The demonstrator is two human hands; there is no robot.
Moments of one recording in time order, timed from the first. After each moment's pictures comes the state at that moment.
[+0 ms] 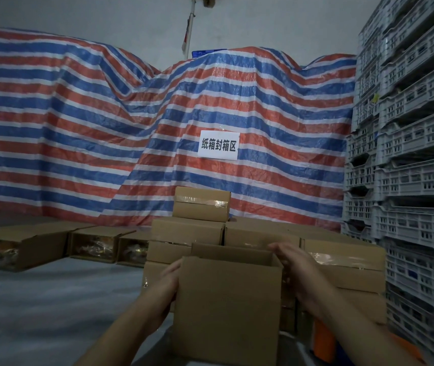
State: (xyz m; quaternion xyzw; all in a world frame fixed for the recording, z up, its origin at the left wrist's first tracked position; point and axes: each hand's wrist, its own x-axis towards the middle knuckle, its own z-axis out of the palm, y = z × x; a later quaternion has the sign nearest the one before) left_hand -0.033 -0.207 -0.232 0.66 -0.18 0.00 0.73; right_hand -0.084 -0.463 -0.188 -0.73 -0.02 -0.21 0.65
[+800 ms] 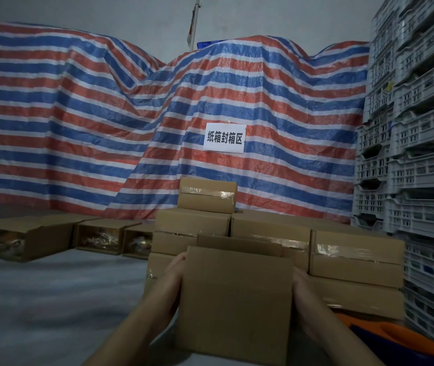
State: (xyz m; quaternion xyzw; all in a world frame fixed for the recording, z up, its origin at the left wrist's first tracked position) left_hand -0.037 -0.218 -0.243 0.61 -0.18 0.03 0.77; right_hand -0.067 -0.458 -0.239 -0.72 -0.04 -0.21 0.66
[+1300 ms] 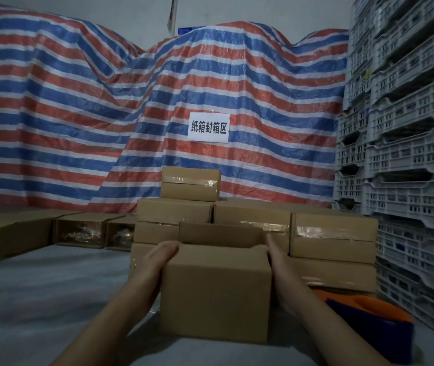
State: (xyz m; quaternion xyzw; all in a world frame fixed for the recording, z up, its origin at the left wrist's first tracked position) left_hand -0.036 -0.212 -0.245 0.62 -0.18 0.03 0.76; right_hand -0.069 -0.452 -0.234 -0.72 0.00 -0.18 0.67
